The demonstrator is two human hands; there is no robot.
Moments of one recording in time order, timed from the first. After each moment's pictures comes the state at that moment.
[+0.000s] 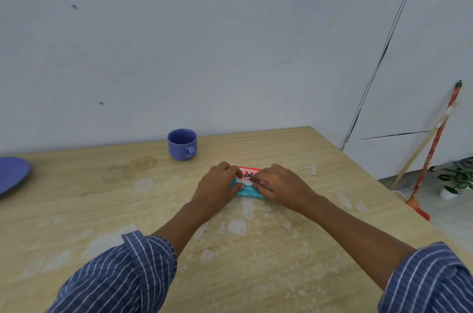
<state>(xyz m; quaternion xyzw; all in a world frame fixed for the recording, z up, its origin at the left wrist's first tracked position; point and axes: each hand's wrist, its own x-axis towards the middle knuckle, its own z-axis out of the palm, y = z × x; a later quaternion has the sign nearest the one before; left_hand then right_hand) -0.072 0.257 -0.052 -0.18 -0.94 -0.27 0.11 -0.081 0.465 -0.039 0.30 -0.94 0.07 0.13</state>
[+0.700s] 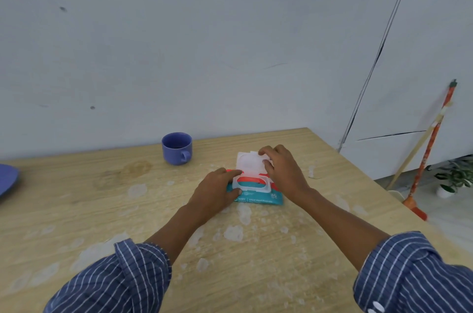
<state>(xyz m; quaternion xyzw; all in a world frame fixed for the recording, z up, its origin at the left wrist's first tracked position) -0.082 0.262 -0.050 -0.17 -0.95 -0.26 0.05 -0.116 0.468 -0.034 0.12 -0.95 0.21 0.20</state>
